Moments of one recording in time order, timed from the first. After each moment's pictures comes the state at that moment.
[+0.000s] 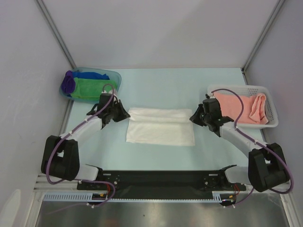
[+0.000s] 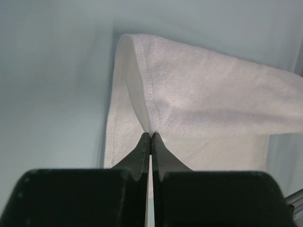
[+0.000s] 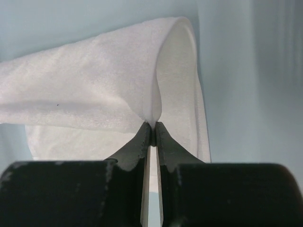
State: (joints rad) left arm -0.24 1.41 0.81 -0.19 0.19 -0.59; right arm 0.33 1.31 0.73 -0.15 -0.02 0.66
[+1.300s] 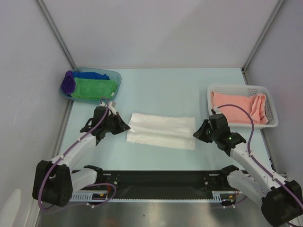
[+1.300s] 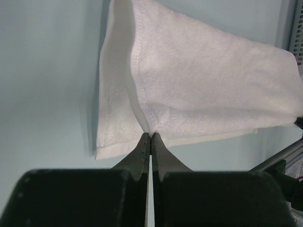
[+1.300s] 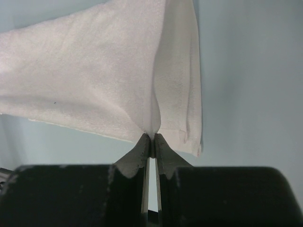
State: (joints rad) left arm -0.23 1.11 0.57 -0.22 0.33 -0.58; right arm 0.39 0.89 0.54 -0.44 -0.06 0.73
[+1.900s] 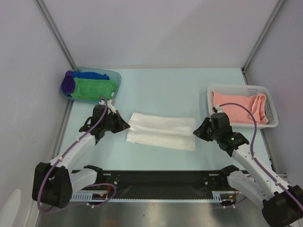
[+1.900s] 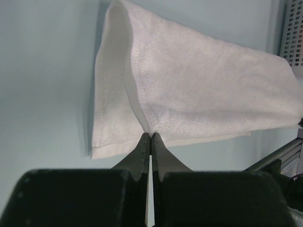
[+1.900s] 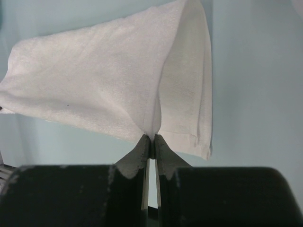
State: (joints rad) left arm -0.23 1.09 0.61 -0.25 0.33 -0.58; right arm 0.40 0.85 0.59 -0.47 -0.06 0.74
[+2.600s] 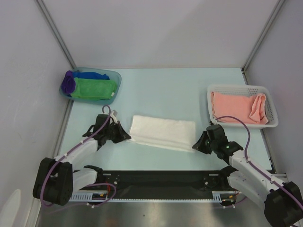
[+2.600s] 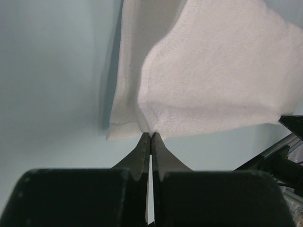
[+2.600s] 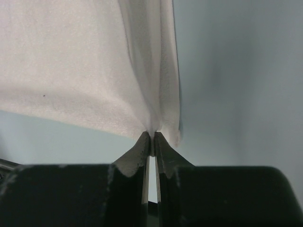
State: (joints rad) left arm -0.23 1.12 0.43 -0.17 0.38 -0.61; right arm 0.44 0.82 0.35 -0.41 -0.09 0.82
